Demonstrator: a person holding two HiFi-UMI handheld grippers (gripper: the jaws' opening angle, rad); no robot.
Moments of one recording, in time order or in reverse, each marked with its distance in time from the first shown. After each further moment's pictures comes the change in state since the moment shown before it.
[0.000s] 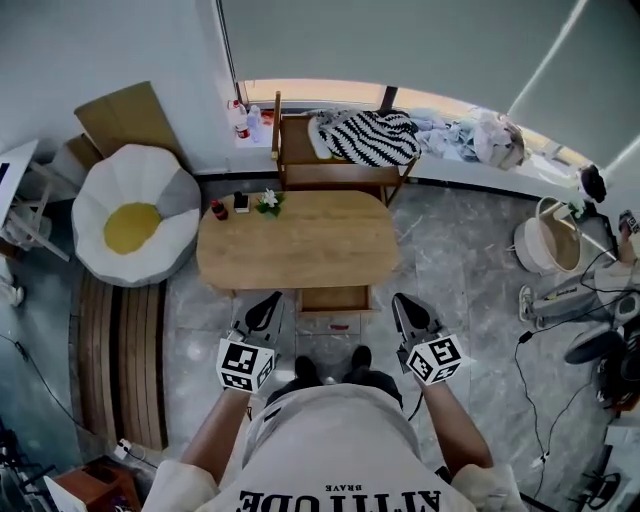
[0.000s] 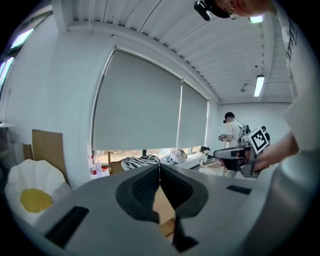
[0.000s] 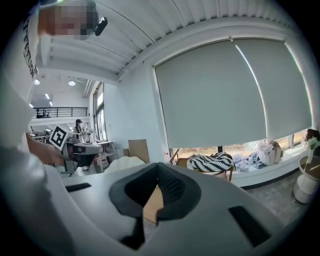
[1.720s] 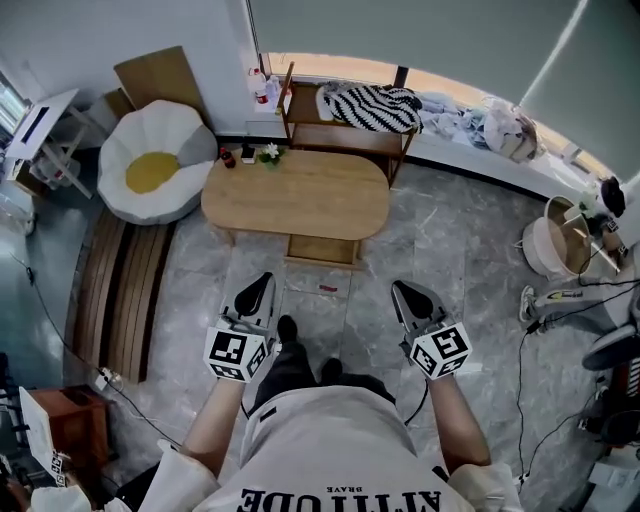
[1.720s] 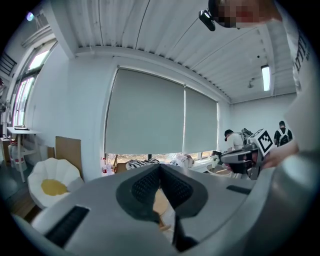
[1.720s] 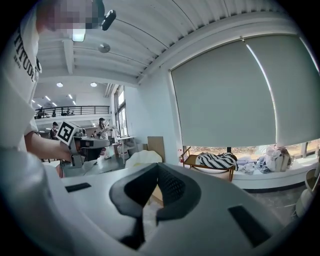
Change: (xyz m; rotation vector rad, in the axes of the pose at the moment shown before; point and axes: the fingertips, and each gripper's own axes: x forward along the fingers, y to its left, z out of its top) left arm -0.088 -0.239 0.002 -0.001 -0.078 0.217; right arm -0.226 -0.030 -0.014 -0.094 0.026 0.217
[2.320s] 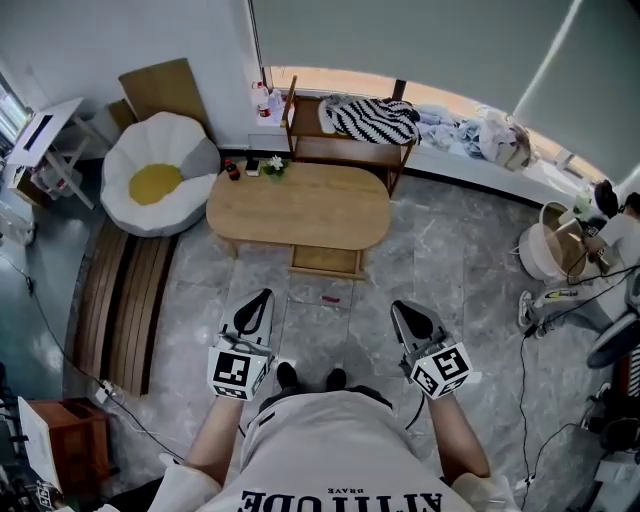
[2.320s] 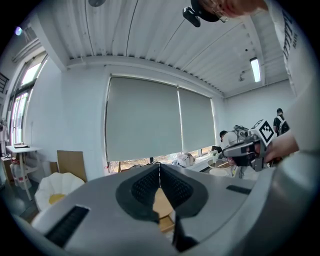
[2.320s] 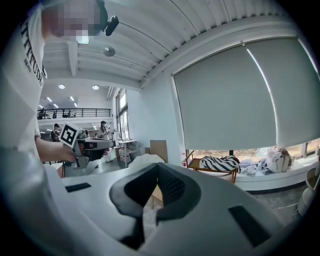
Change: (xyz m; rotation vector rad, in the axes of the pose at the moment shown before) left arm -0.060 0.015 0.010 0.119 -0.018 -0.002; right arm -0.018 0.068 0.004 0.005 -0.040 0.003
